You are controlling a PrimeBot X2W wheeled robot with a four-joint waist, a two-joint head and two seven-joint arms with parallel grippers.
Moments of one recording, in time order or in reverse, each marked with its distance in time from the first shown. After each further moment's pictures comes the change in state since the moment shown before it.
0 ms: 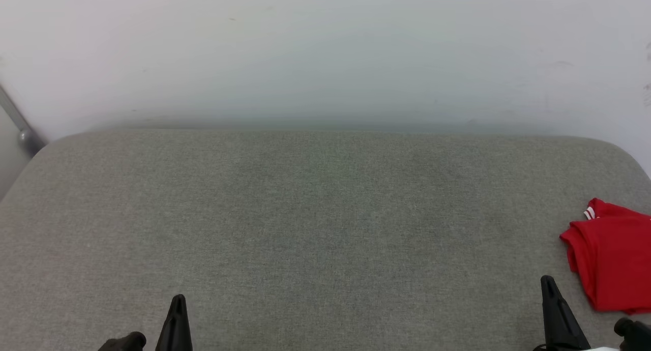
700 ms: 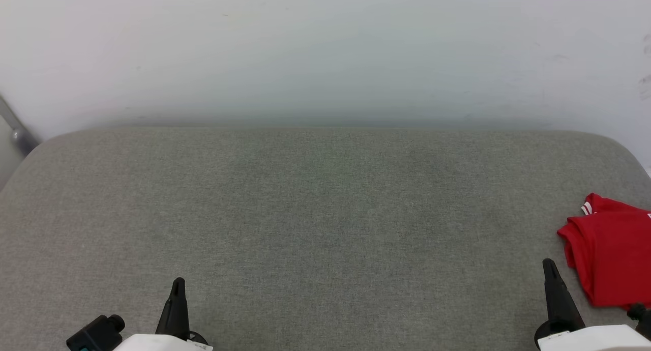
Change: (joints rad) left arm -0.088 0.015 0.017 0.048 -0.392 -0.053 0.076; right arm -0.077 -0.005 -0.006 0.039 0.352 0.000 0.086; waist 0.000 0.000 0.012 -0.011
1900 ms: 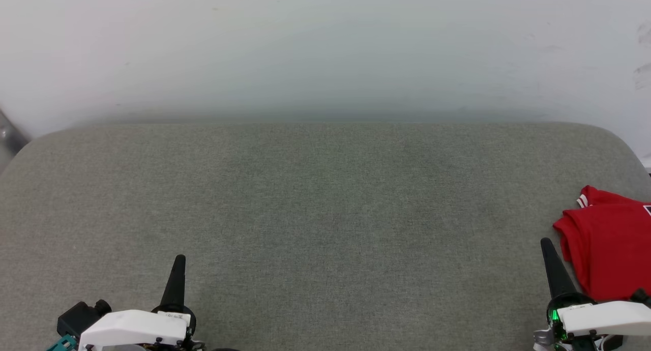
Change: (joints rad) left arm -0.096 0.005 0.037 0.052 -0.444 -0.060 0.100; right arm -0.091 -0.003 -0.016 0.044 0.398 0.000 0.106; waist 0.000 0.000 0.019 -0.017
